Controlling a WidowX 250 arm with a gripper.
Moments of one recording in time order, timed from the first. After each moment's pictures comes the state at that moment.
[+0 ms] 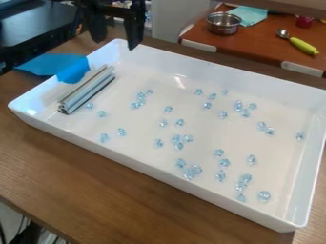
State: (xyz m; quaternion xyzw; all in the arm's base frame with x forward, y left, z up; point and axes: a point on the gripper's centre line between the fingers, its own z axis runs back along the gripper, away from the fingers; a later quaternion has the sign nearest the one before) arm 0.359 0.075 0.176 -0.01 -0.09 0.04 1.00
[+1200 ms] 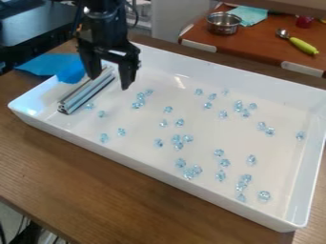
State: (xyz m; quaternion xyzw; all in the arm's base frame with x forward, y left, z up) arm 0.354 0.088 0.115 0.04 -0.11 0.04 0.99
